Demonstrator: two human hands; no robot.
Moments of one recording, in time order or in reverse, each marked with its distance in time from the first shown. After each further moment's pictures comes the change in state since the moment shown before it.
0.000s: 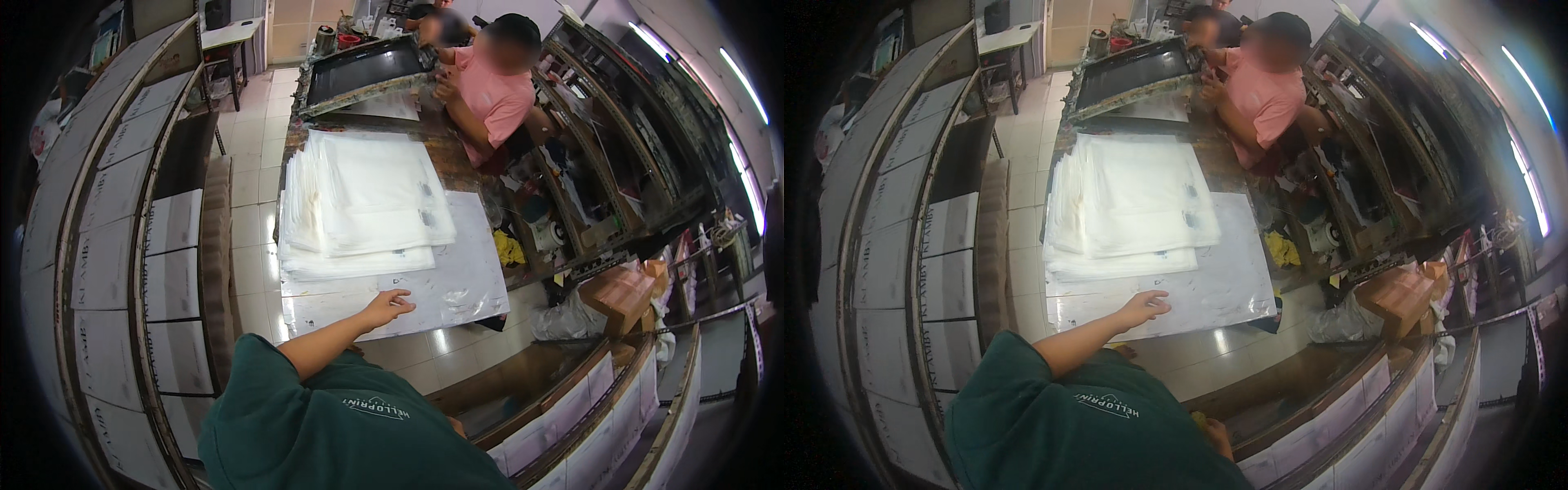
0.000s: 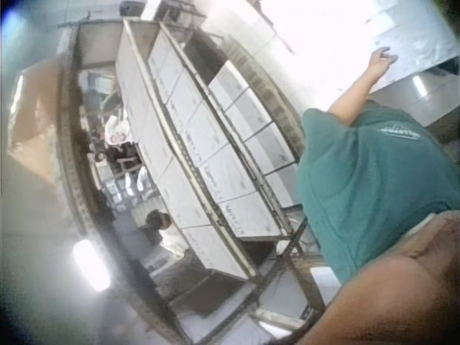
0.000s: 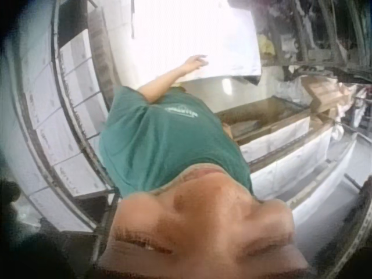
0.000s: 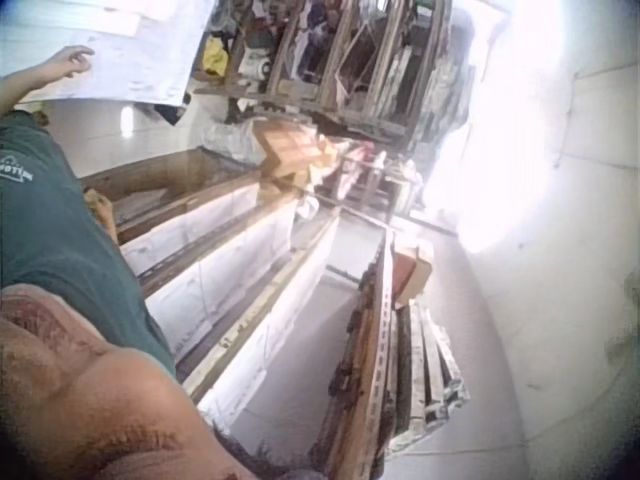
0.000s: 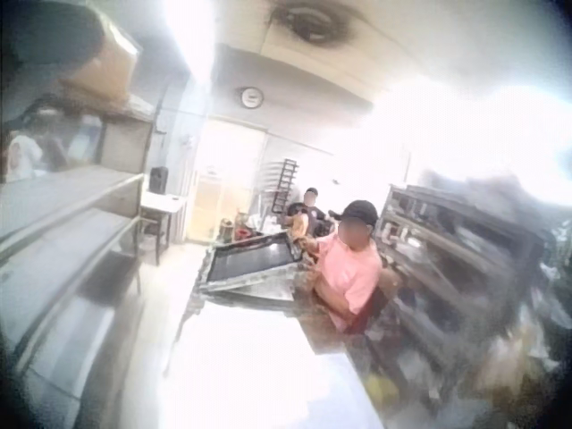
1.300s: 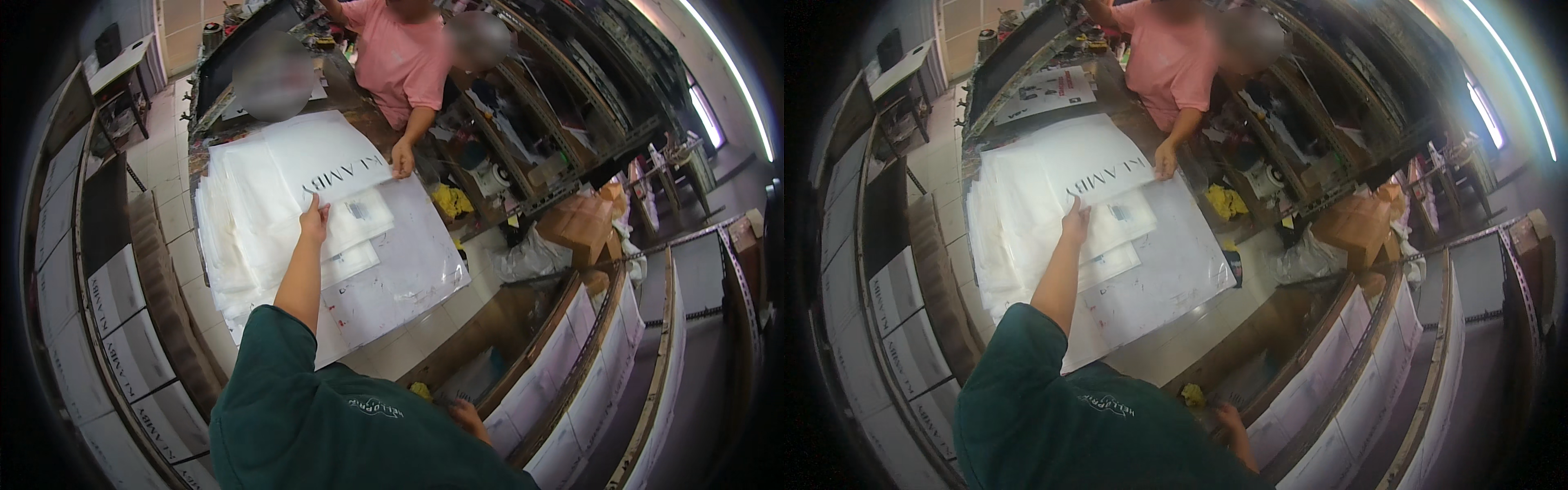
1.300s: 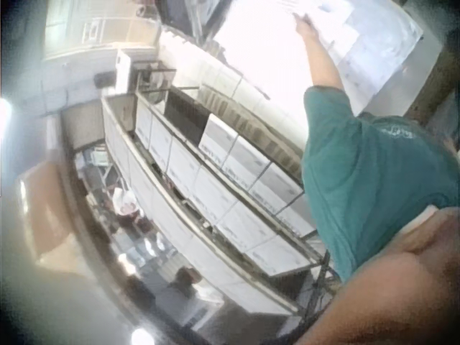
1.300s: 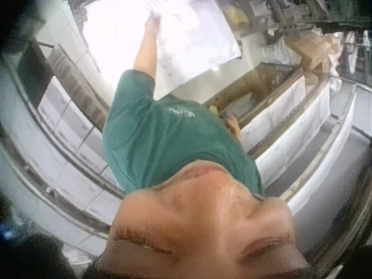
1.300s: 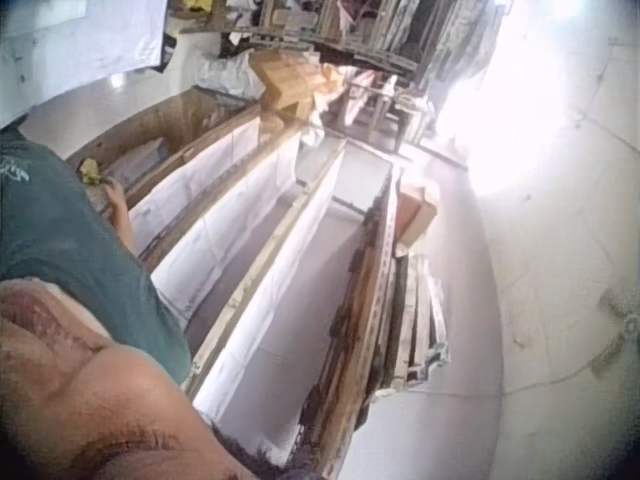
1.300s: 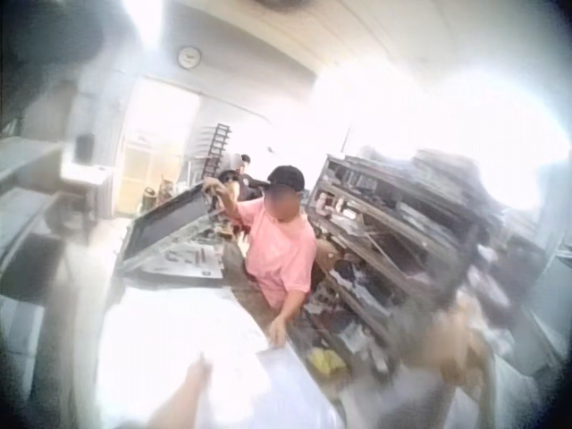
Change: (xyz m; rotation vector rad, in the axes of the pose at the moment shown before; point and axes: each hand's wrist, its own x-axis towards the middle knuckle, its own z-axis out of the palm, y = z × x) left_hand 0.267 0.008 -0.111 -1.021 0.536 0.080; right_hand -0.030 -0.005 -0.037 0.066 0.095 0.228
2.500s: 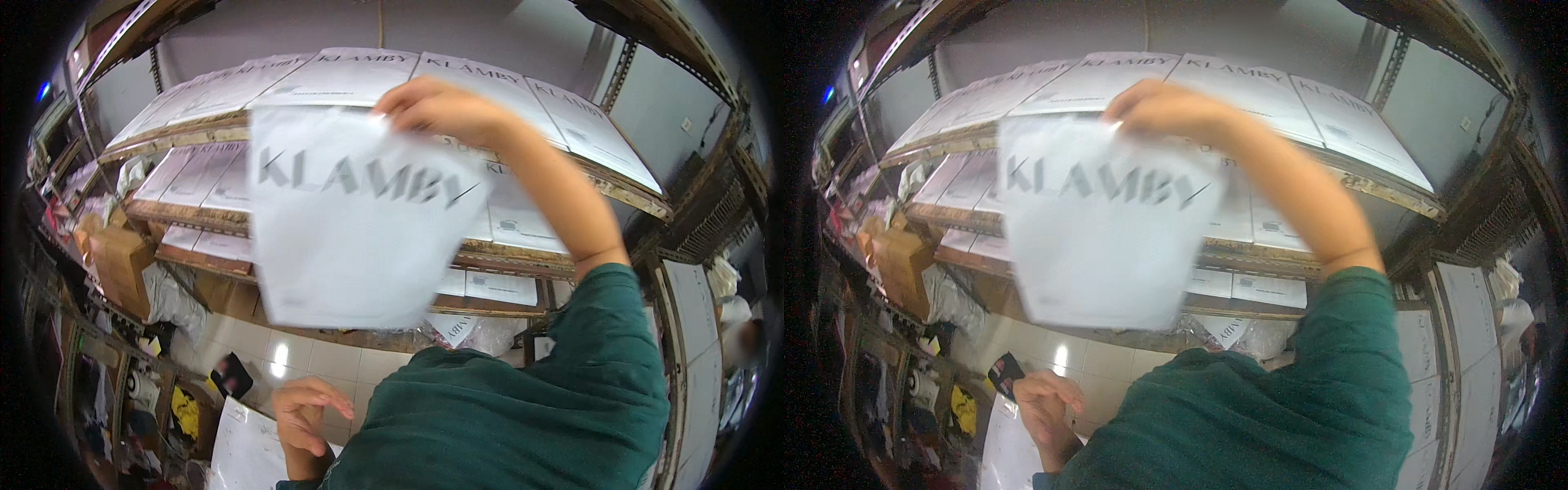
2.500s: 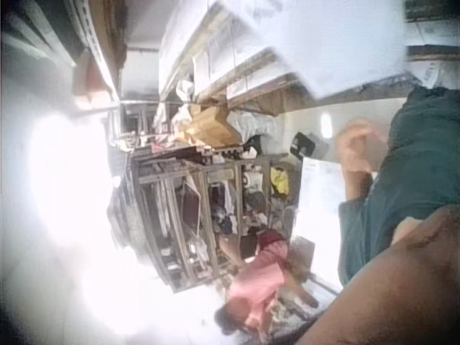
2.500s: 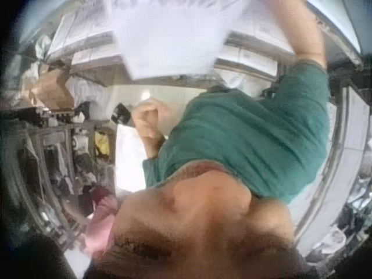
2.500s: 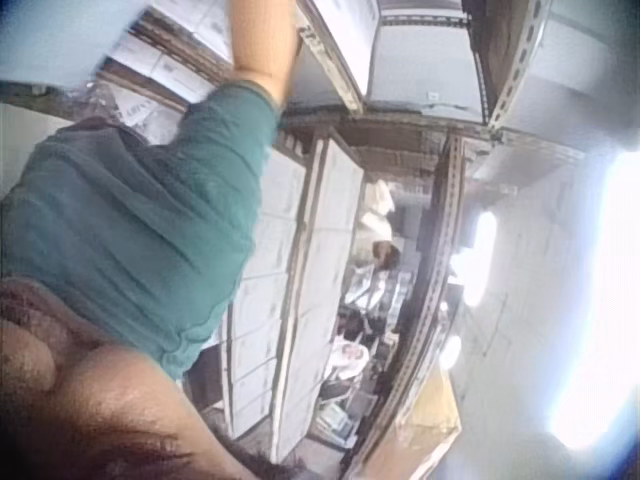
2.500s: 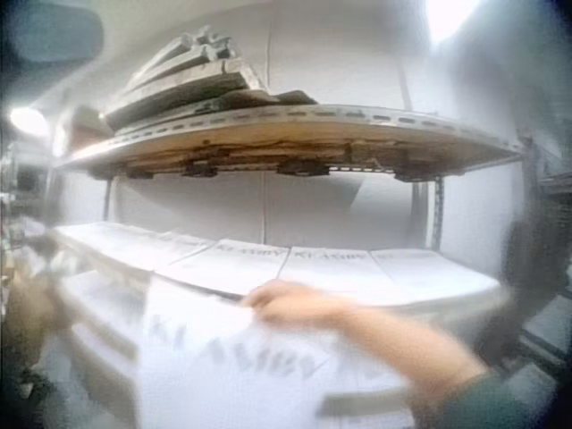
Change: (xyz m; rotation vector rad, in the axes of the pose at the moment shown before) left_hand -0.462 -0.085 0.156 -0.260 -2.162 -1.810; right_hand -0.546 -0.239 -0.041 0.436 1.573 0.184
